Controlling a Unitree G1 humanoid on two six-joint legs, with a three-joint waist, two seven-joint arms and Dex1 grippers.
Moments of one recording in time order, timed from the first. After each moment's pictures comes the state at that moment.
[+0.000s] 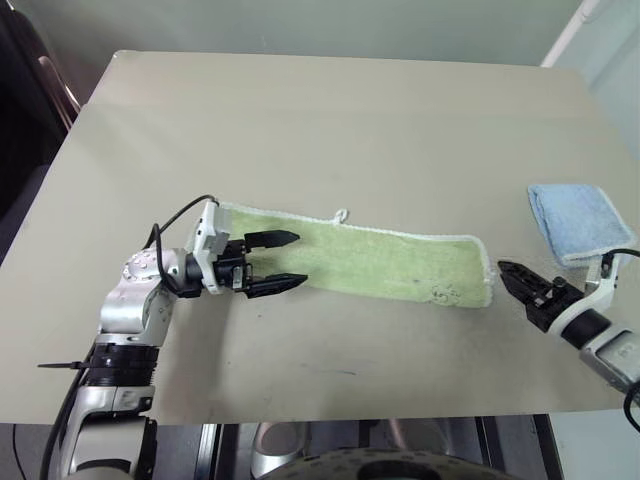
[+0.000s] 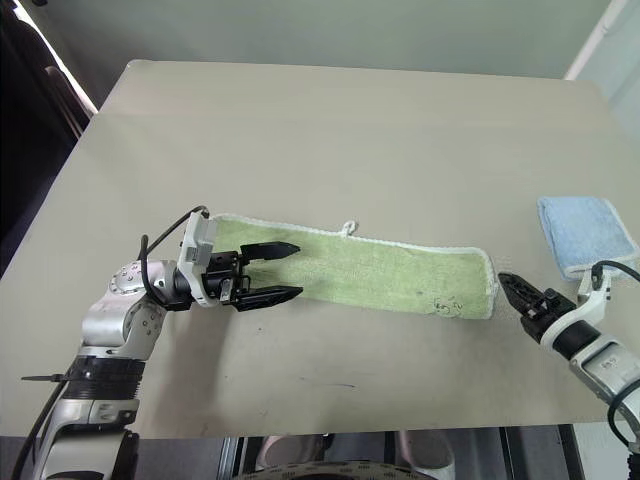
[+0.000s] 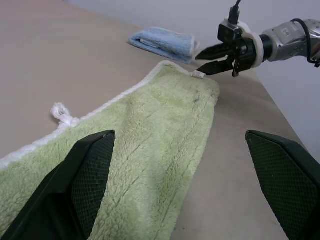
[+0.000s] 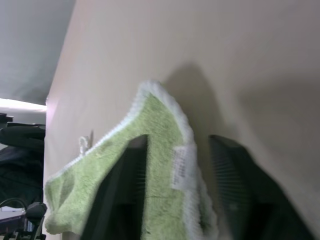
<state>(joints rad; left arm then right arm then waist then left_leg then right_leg) -0.31 0.60 0.06 0.09 -0.55 0.31 -1.35 0.21 -0.65 -0.51 -0.21 1.83 0.88 -0.18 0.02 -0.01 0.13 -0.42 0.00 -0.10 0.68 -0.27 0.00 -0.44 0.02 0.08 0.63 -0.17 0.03</state>
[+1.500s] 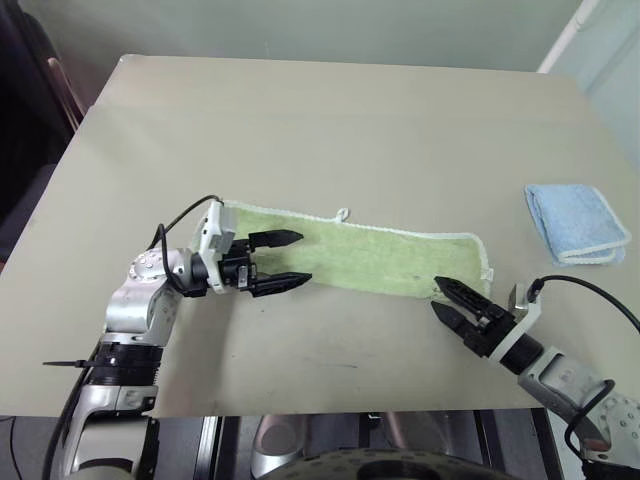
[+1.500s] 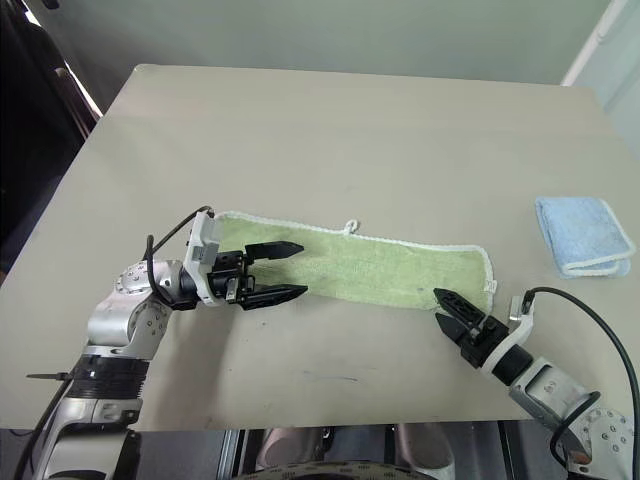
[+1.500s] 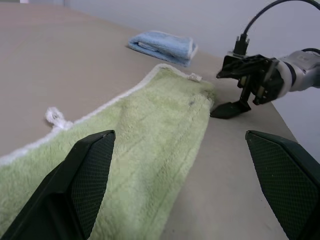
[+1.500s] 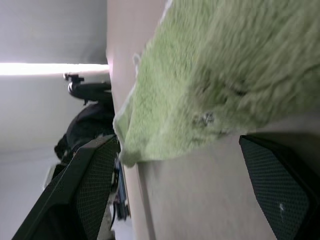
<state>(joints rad) -0.31 0.59 0.04 0.10 -0.55 0.30 -1.33 0.27 -0.43 -0.34 -0.29 1.98 0.92 -0.23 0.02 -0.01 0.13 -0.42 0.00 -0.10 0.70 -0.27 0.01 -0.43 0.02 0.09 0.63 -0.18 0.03</state>
